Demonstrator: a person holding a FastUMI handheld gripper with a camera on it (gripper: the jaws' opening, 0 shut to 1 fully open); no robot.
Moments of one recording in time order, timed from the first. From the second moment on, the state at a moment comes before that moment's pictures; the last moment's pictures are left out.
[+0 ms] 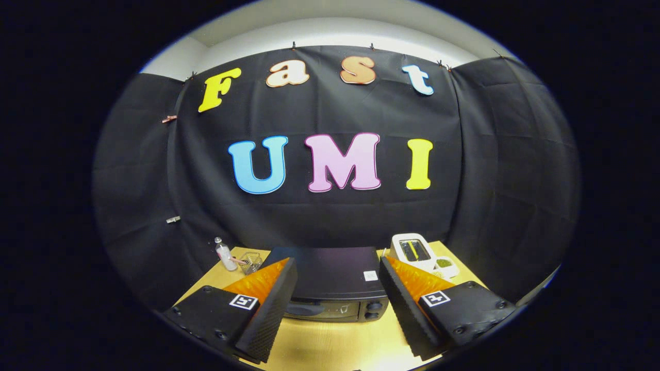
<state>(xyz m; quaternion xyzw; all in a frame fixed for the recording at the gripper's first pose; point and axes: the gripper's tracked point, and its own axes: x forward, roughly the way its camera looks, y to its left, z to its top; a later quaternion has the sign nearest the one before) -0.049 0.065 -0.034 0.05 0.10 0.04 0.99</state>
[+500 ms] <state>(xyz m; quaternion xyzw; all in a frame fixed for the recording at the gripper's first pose) -0.064 0.031 0.038 0.04 0.03 0.03 1.00</state>
